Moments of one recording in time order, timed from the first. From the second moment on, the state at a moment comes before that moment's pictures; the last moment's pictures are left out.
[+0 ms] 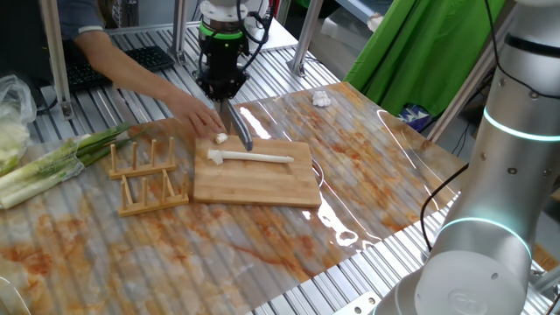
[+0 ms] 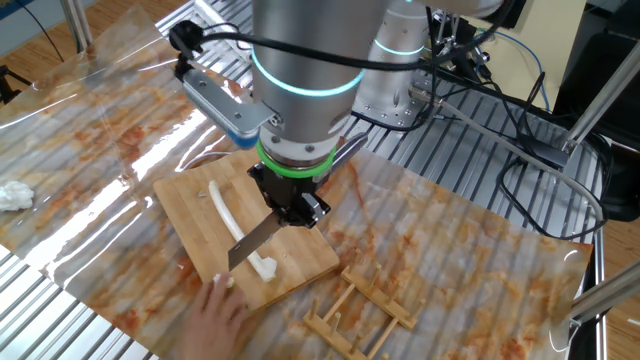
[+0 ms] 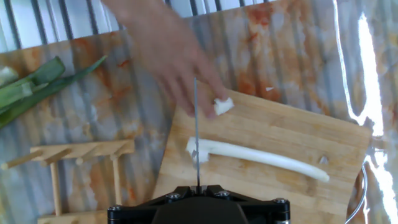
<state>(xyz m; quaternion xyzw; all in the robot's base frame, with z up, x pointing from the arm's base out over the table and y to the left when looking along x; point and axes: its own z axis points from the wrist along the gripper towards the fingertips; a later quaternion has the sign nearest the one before) 0.595 0.059 0.196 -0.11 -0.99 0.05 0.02</state>
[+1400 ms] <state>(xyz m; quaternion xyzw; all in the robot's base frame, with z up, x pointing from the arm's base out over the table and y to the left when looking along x) 0.597 0.052 0.192 -0.13 -0.99 0.09 0.04</state>
